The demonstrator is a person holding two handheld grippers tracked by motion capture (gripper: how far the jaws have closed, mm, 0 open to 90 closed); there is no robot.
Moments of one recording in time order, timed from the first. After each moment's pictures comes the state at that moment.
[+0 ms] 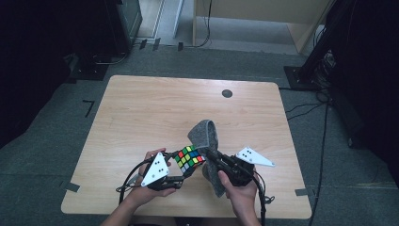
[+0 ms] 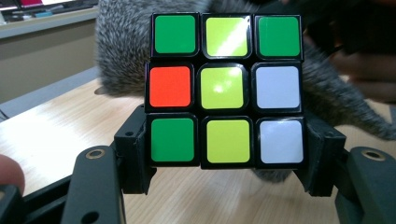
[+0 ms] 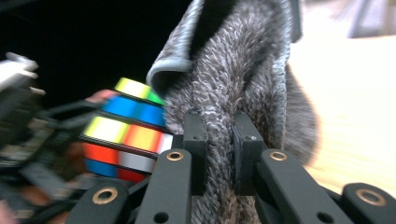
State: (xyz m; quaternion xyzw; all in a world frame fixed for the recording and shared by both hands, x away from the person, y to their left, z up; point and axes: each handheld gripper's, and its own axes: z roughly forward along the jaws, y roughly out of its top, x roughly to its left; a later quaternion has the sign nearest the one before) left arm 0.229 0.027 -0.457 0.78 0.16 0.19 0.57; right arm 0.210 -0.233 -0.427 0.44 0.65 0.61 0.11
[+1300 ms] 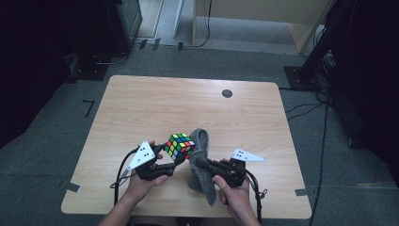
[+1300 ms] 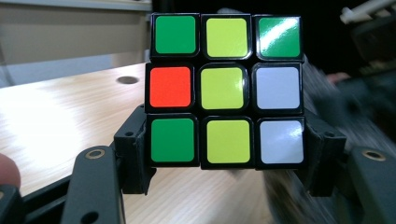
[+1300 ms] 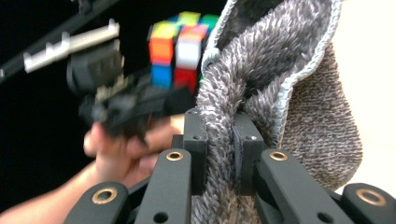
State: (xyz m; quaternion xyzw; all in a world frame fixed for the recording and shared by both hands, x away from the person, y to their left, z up) left arm 0.258 0.061 -0.454 0.72 0.29 0.13 0.62; right arm 0.223 -0.222 -0.460 0.41 0.65 0.63 -0.05
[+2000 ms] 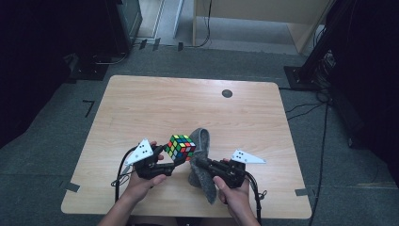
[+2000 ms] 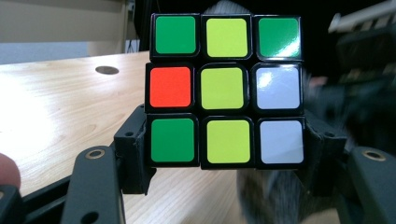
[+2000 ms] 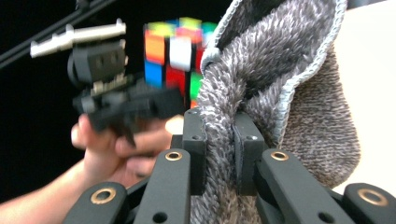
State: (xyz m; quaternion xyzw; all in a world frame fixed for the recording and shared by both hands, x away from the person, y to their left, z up) left arm 0.261 0.062 -0.453 0.72 0.28 0.07 0.63; right arm 0.222 -0.224 -0.462 0.40 0.65 0.64 -0.02
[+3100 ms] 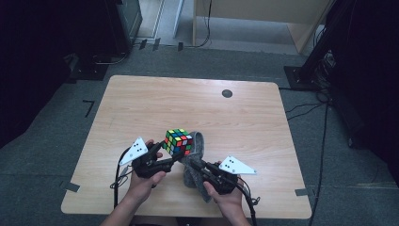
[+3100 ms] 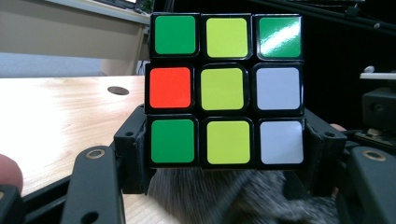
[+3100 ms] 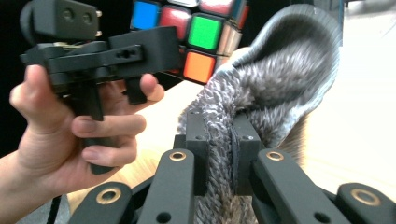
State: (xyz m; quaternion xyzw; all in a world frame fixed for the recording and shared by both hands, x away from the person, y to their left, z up) left arm 0.255 0.058 -0.444 0.68 0.31 0.08 0.66; right arm 0.207 -0.201 -0.460 0.39 0.67 0.62 0.11
